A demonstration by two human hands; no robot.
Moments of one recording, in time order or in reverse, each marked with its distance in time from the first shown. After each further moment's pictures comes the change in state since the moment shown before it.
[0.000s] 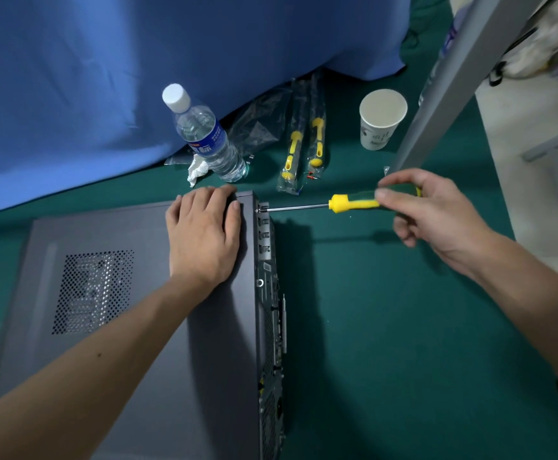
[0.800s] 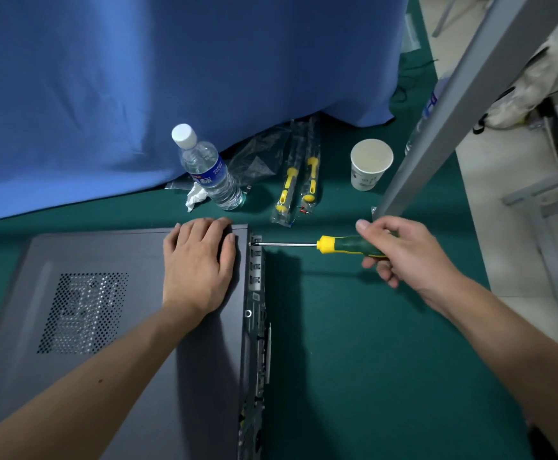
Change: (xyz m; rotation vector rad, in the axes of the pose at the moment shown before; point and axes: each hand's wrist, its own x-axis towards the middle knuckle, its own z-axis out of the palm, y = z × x) left_hand -0.001 0.004 -0.004 0.006 0.019 -0.018; right_hand -0.001 -0.011 -0.001 -0.118 -0.040 -0.005
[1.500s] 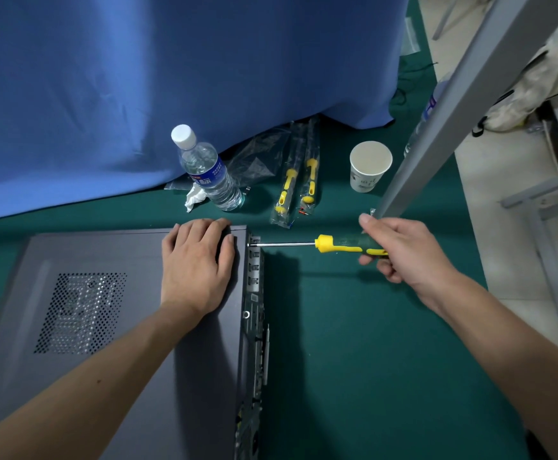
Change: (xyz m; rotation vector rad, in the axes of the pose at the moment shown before) left_hand 0.003 0.002 0.000 0.007 0.004 -0.004; right_hand 0.007 -0.006 -0.001 0.056 0.032 0.076
